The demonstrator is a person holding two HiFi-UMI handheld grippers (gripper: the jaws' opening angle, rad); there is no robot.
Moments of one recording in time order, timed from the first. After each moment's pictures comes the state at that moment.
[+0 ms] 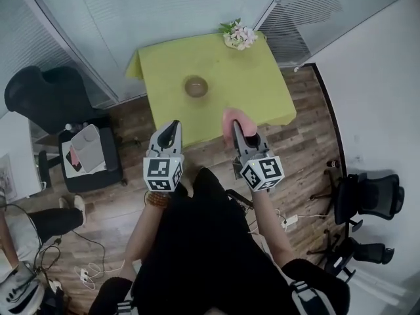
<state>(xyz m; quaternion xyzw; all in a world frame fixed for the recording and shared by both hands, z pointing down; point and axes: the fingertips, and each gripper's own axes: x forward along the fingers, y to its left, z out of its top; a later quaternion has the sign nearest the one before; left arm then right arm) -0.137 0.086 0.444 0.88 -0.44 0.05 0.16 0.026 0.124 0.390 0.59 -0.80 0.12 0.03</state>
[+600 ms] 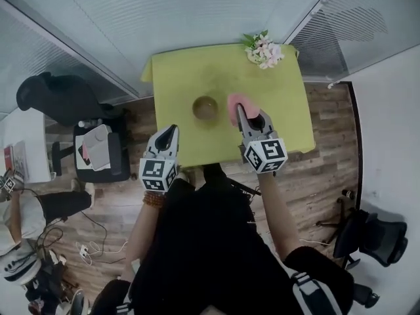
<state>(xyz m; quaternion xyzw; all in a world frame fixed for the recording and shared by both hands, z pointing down) -0.096 -0.021 0.494 0.84 -0.50 0.13 0.17 0.102 -0.069 0.441 0.52 -0.85 0.13 0.05</state>
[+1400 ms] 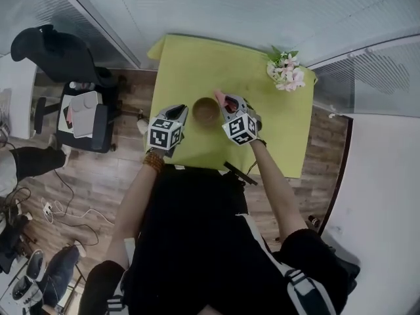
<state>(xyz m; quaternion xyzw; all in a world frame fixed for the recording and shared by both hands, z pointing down) -0.080 -0.111 0.651 0.78 -0.49 0.17 0.35 0.029 -0.172 0.651 0.24 -0.89 -0.08 0.38</state>
